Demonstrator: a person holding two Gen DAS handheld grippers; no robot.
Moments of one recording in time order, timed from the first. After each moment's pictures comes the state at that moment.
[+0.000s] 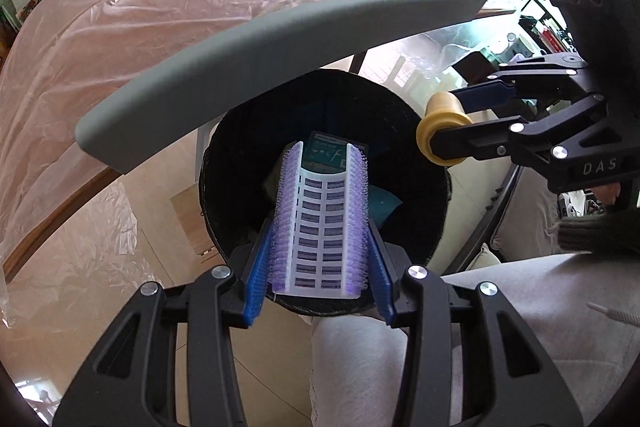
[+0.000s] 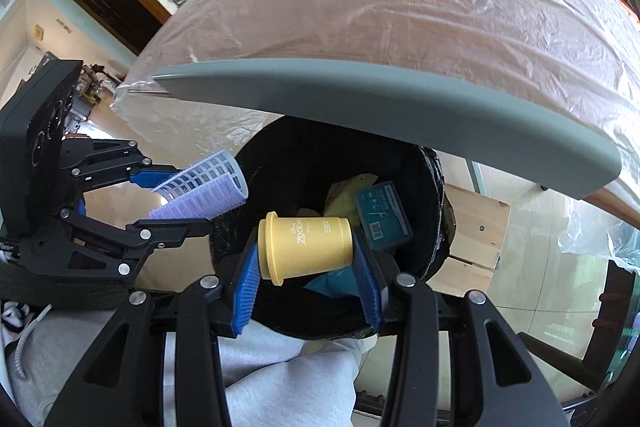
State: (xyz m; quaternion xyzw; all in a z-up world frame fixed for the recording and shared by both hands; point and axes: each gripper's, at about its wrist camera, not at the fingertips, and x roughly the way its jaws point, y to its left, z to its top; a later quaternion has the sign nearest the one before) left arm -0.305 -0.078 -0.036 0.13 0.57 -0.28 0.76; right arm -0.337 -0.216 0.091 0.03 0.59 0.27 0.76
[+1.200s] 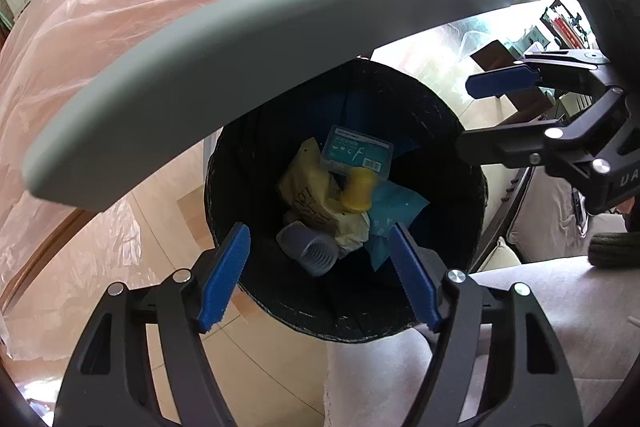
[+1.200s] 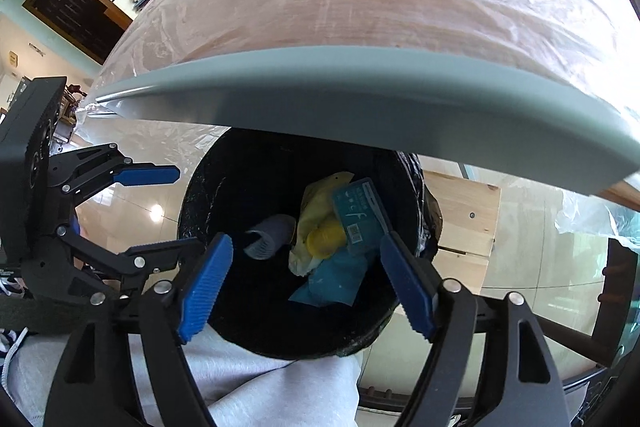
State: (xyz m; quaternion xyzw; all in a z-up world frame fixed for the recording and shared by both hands) left arm -0.278 -0.088 -0.059 0.15 0.59 -0.27 0.75; right arm -0.321 -0.231 0.074 0.06 0.61 0.22 0.75
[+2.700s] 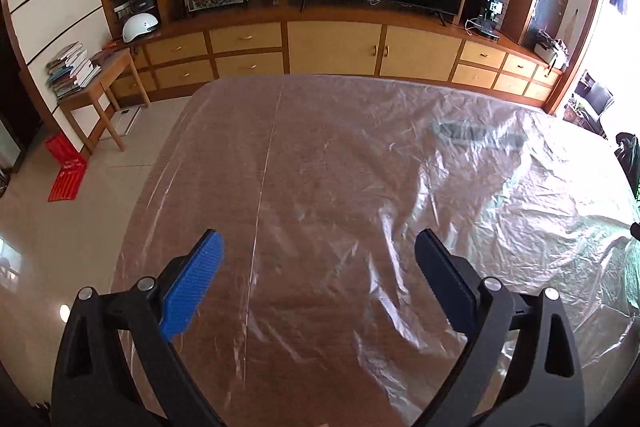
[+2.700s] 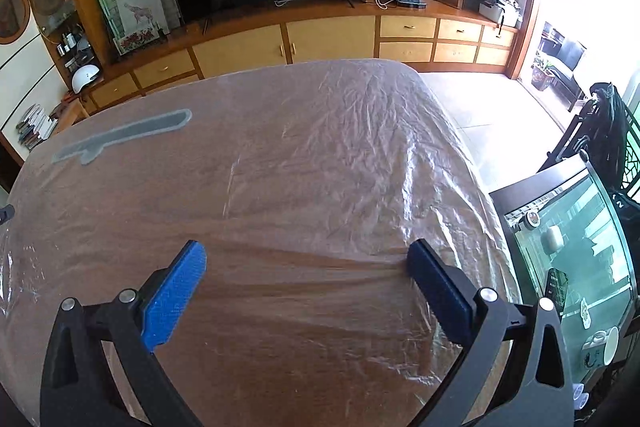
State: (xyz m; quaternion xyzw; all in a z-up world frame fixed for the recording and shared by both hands) left arm 0.008 0.045 0.010 -0.02 0.44 0.00 0.90; right arm -0.049 -0.398 0.114 0.05 0.47 0.00 0.88
